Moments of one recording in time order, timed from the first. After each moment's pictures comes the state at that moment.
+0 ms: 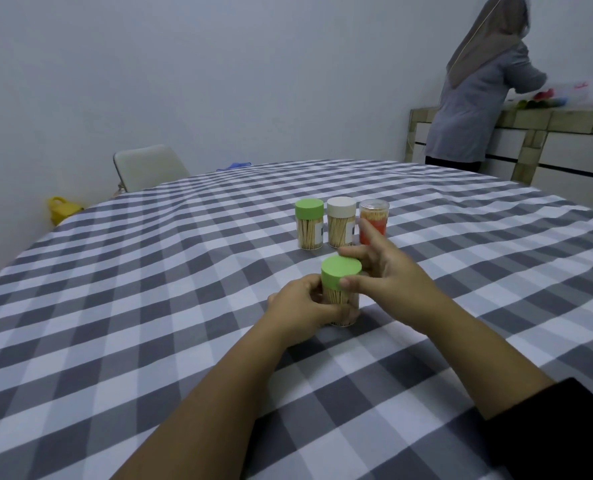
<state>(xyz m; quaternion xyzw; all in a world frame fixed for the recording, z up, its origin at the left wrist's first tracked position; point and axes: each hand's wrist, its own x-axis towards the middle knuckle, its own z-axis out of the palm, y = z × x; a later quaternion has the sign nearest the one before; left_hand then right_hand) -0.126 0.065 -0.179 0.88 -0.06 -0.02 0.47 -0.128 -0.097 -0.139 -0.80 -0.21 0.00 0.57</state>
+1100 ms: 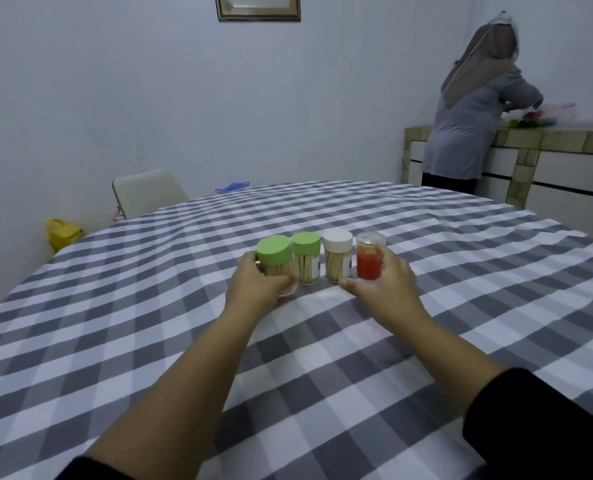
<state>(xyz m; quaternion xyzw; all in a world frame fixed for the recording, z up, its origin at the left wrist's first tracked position) -0.079 0.104 -0.124 0.83 0.10 0.15 0.53 -0.070 -0.092 -0.139 -0.86 -0.04 -0.16 0.48</state>
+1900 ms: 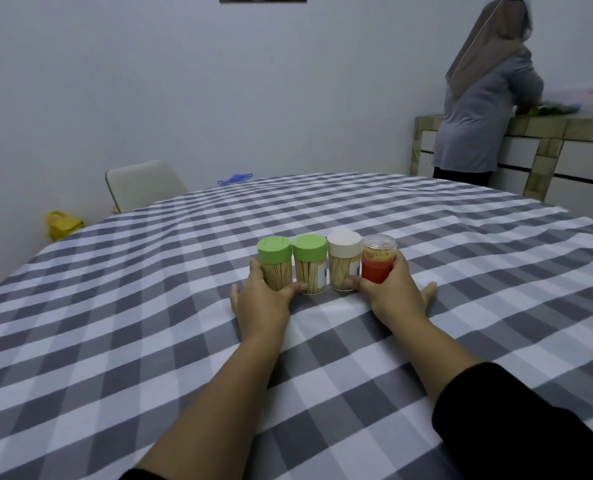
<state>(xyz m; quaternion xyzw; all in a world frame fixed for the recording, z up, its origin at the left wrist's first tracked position) -0.006 0.101 -0.190 0.84 0.16 0.26 0.46 0.010 -0.085 -0.168 -0.88 0.07 -0.13 0.44</state>
